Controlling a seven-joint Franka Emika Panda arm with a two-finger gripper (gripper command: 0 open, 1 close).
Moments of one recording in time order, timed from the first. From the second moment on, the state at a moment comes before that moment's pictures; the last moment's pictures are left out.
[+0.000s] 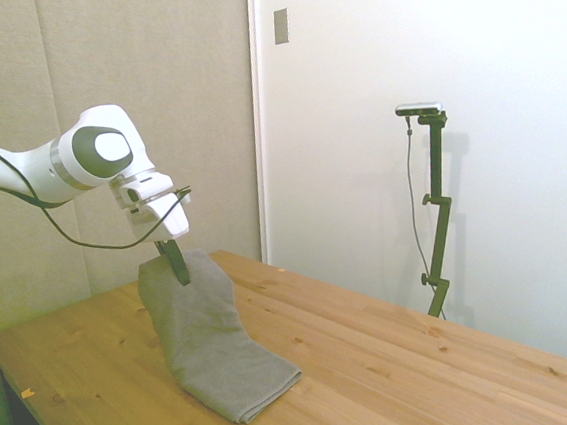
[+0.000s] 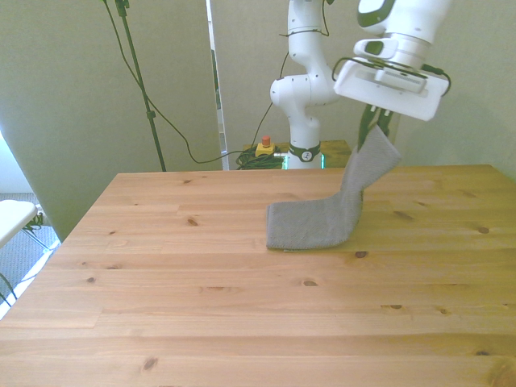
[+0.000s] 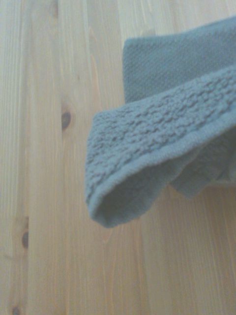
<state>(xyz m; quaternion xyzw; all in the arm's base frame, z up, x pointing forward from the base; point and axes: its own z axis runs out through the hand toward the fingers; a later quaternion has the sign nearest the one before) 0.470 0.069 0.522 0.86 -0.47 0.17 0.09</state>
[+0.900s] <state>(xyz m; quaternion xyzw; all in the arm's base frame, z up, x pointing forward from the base) 0.501 -0.108 0.450 0.84 -0.54 0.11 0.06</state>
